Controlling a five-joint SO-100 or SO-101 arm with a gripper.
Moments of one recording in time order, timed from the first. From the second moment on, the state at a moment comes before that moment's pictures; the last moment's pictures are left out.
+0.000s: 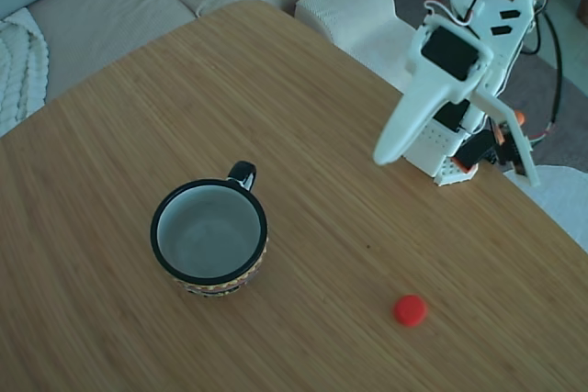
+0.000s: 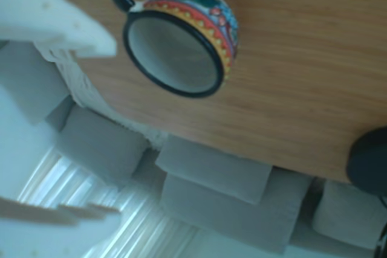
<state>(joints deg) -12.9 143.6 109.8 71.3 -7.6</state>
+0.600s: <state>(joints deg) -25.4 112.4 90.9 79.6 -11.2</state>
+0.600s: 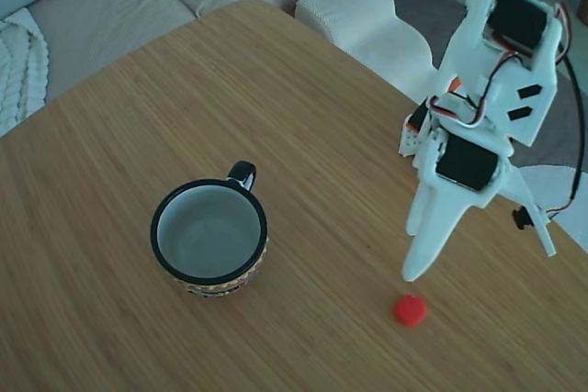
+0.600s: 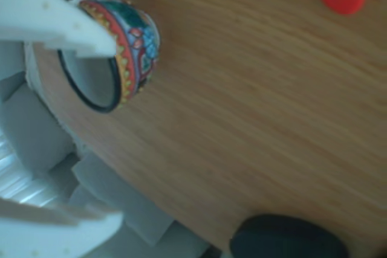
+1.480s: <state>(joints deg) -32.2 106.3 108.5 79.7 -18.1</state>
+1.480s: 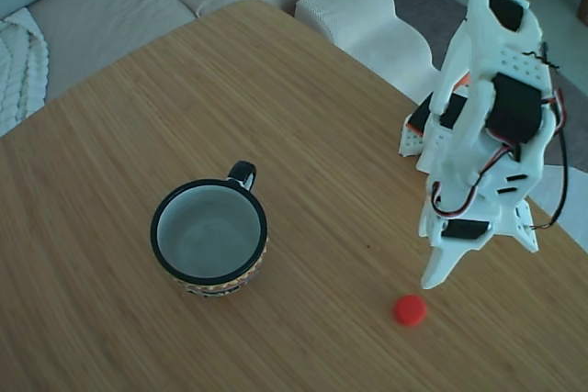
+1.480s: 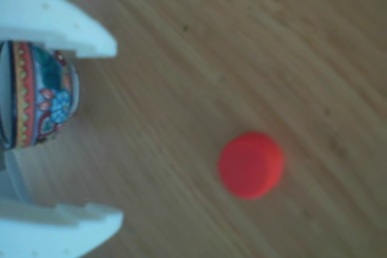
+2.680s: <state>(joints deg) -33.9 96.2 105.4 74.1 -18.1</state>
